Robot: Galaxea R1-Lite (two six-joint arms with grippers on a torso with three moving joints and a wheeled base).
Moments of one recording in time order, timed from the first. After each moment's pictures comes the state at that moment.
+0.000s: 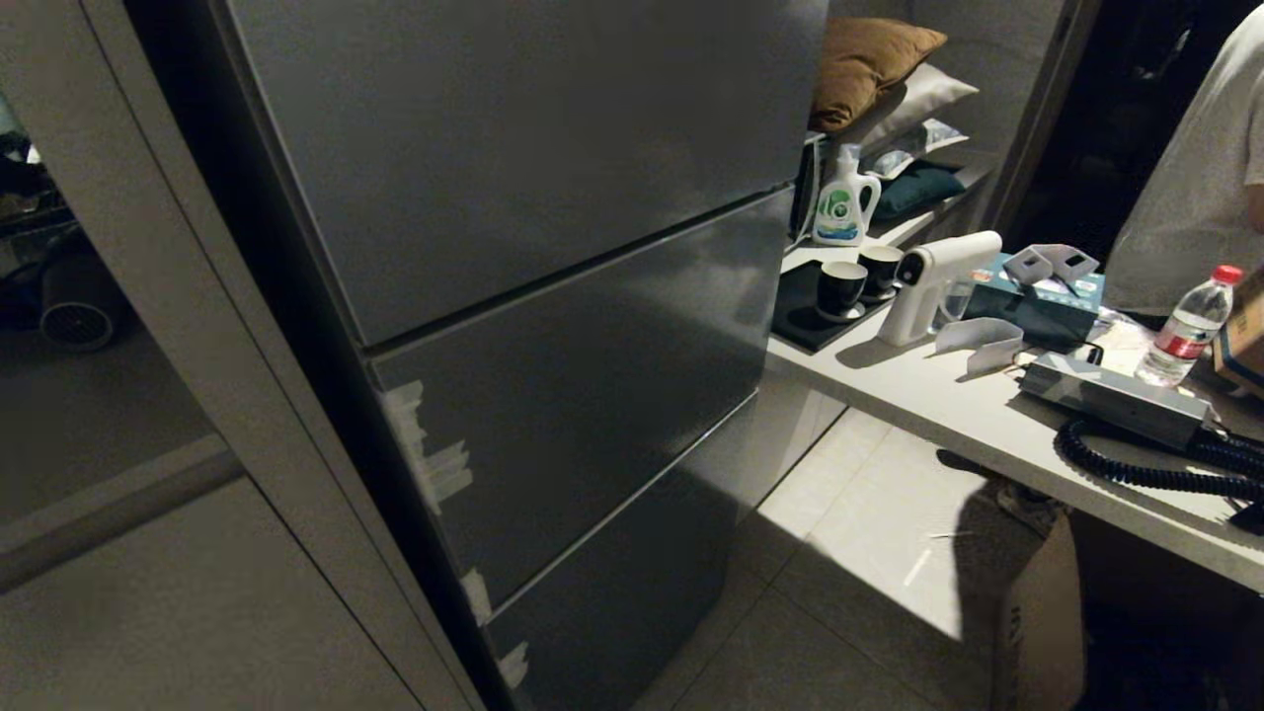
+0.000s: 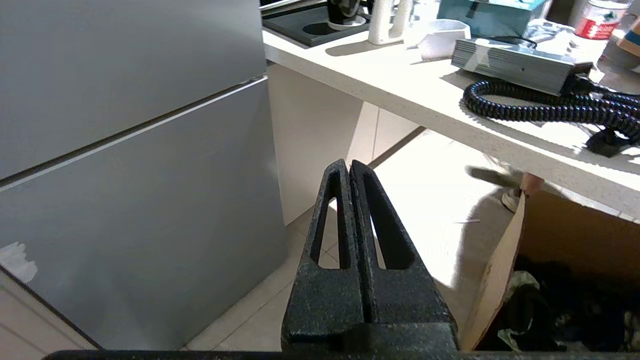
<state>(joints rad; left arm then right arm) -0.01 0.44 -0.36 0.05 -0.26 0.00 0.00 0.00 0.00 -0.09 -0.01 0.02</state>
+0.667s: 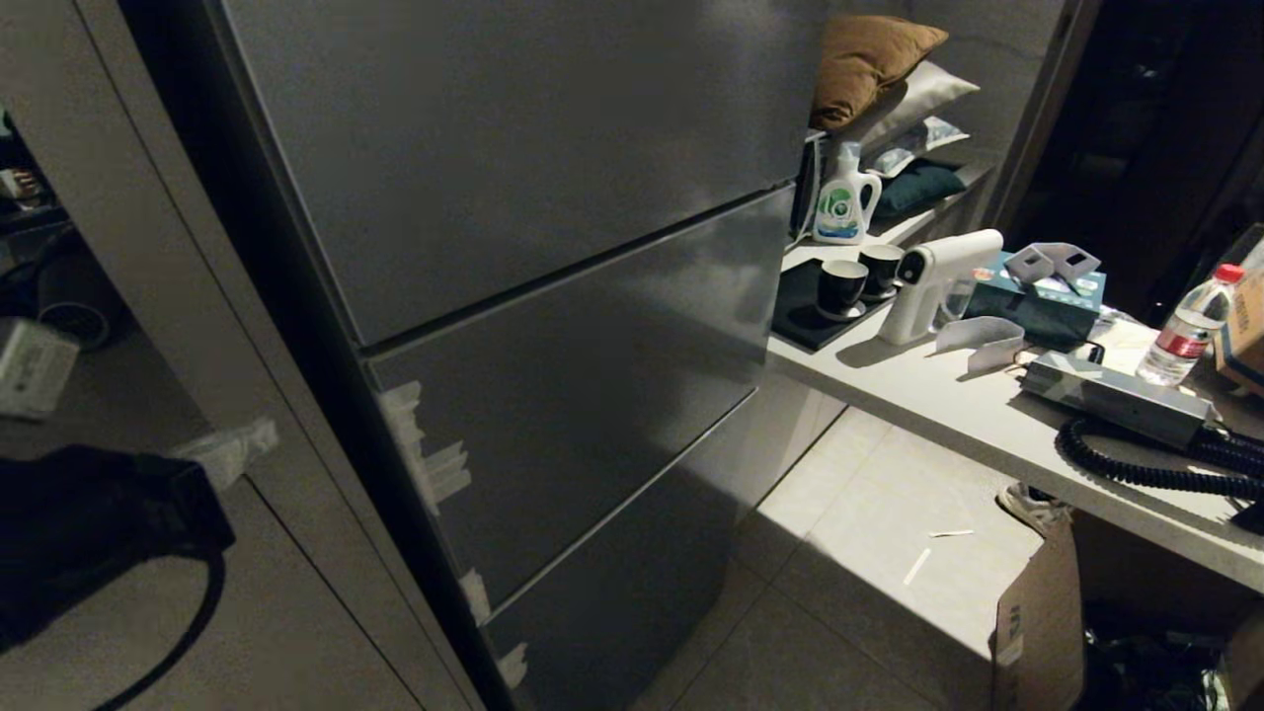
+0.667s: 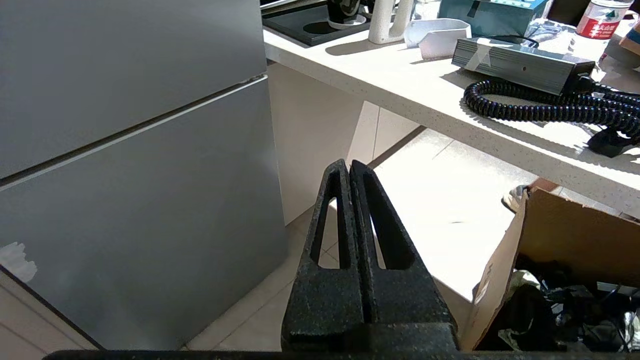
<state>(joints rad) -0.07 1.18 -0.45 -0.61 -0.10 -0.01 0.00 0.00 0.00 -0.09 -0.01 0.02</state>
